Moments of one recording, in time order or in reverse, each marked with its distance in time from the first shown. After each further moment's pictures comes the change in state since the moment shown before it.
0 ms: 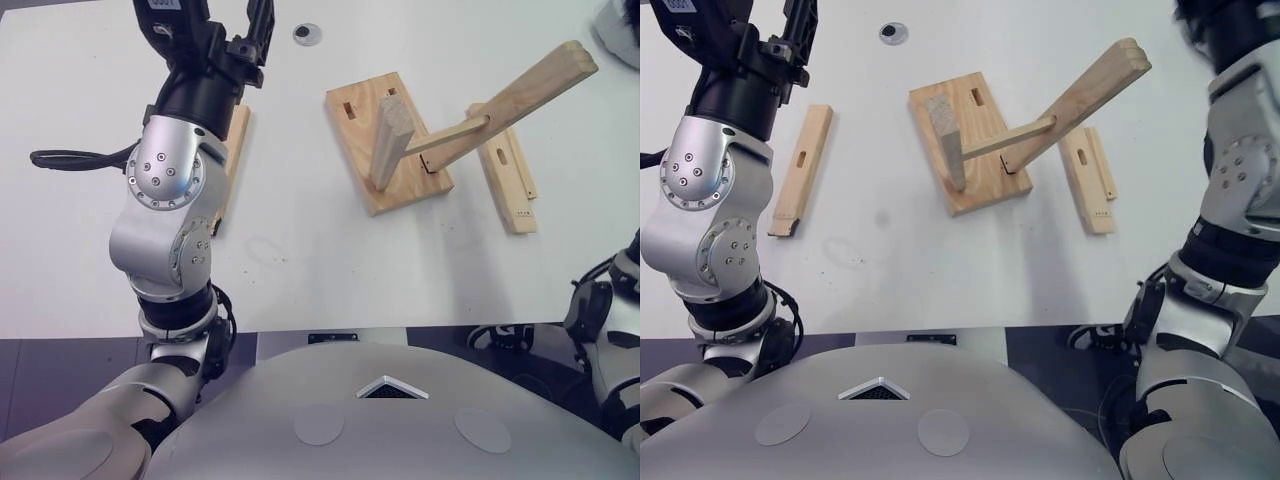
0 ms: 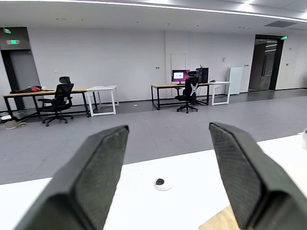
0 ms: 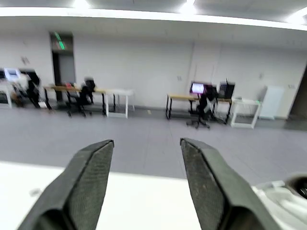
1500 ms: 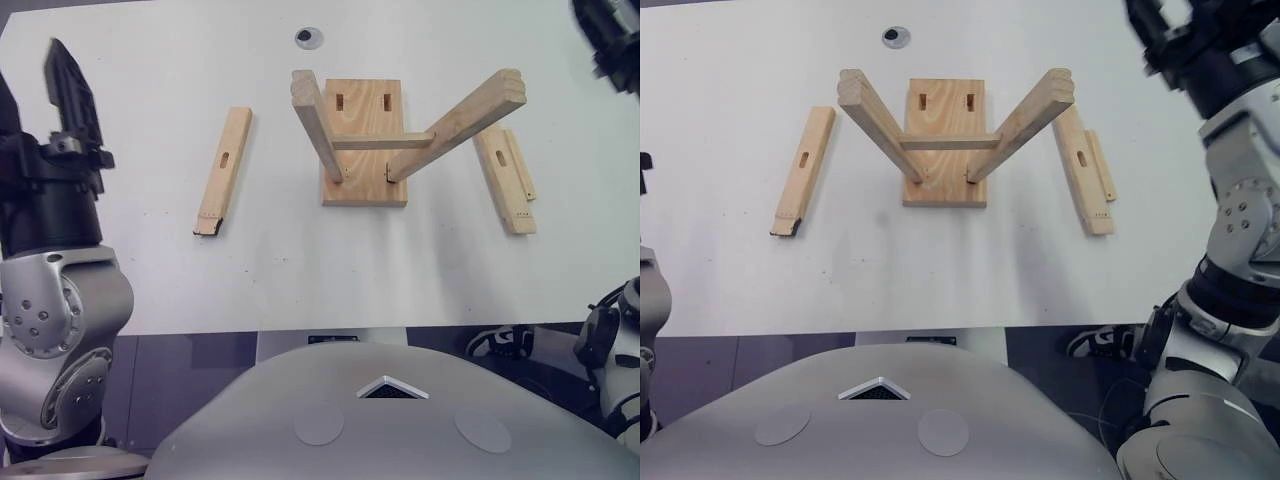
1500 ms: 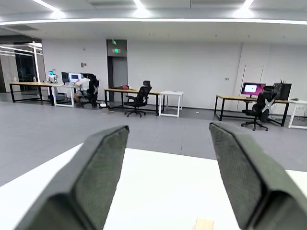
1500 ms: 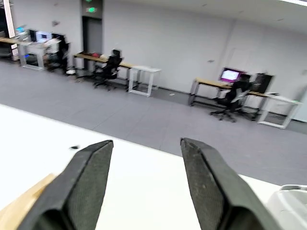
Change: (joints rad) left arm 0.663 0.524 0.295 -0.330 -0.533 -0.406 0.571; right arm 0.115 -0.036 -0.049 -0.259 0.059 0.138 0.104
